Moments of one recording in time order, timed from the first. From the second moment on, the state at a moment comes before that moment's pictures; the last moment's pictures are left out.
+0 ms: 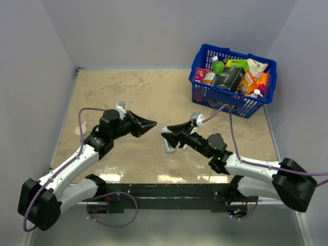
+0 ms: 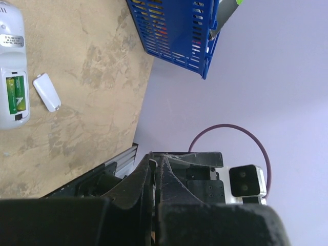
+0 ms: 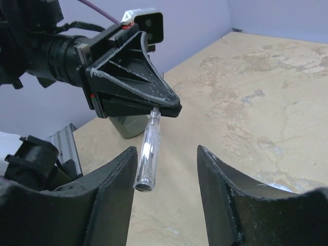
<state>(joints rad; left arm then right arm) -0.50 0.99 0.64 0.02 0.36 -1.51 0.89 1.13 0.36 0.93 -0.09 0.38</state>
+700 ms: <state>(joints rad) -0.50 0.99 0.61 0.07 0.37 -1.54 0.91 1.15 0.43 0.91 -0.07 0.37</state>
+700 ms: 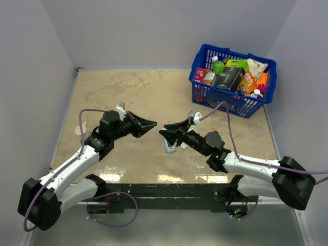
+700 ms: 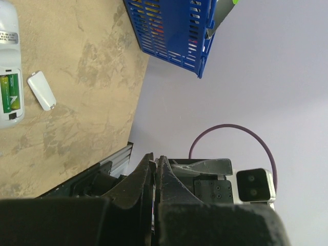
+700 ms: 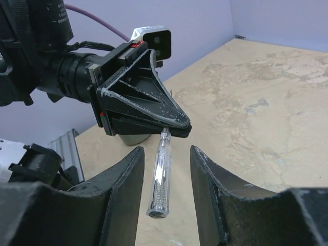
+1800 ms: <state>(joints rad) -0.50 0.99 0.59 0.09 0.36 -1.54 0.95 1.11 0.42 0.81 -0.01 0.35</state>
